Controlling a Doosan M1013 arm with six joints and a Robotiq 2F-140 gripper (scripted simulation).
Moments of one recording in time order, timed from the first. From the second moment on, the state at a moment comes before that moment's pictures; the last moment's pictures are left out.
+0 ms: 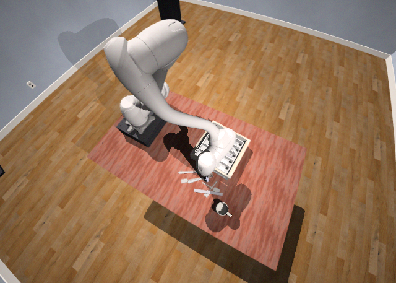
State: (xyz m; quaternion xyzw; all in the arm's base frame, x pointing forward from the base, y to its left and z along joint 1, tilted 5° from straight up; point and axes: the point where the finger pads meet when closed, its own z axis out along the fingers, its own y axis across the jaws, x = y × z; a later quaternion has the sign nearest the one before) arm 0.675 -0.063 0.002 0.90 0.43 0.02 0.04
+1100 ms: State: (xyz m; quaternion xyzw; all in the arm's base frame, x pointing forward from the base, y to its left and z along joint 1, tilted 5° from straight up) arm 0.676 -0.064 -0.007 0.90 0.43 0.02 0.04
